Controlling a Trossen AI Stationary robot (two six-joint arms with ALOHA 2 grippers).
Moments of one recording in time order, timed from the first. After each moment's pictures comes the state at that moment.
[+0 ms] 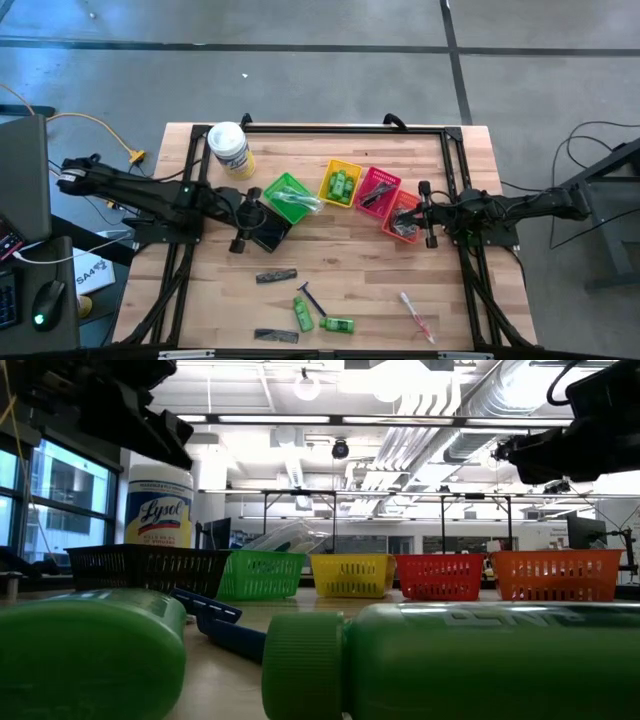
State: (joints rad) left arm -0.14 0.88 0.57 -0.26 0.02 0.10; right arm 0.07 0.23 0.01 0.13 -0.01 -0.19
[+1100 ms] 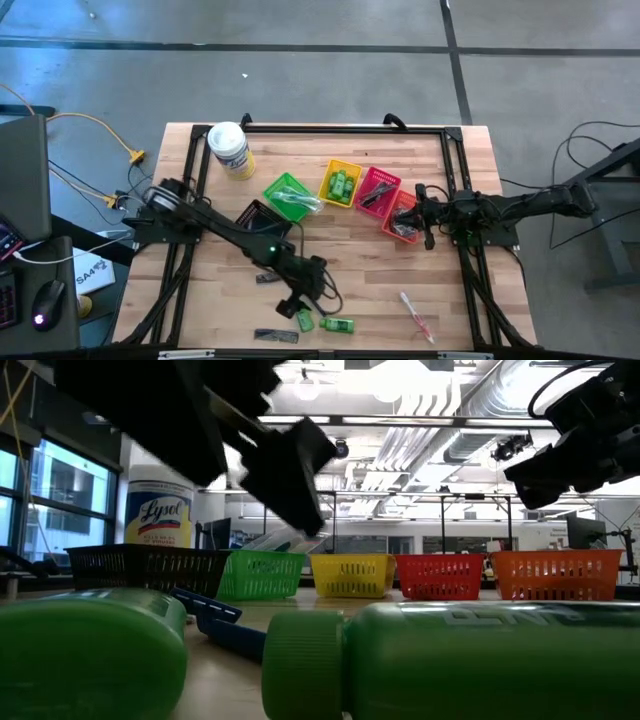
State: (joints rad) left arm -0.41 1.87 1.23 -0.17 0.21 0.02; right arm 0.07 0.33 0.01 0.16 0.00 0.09
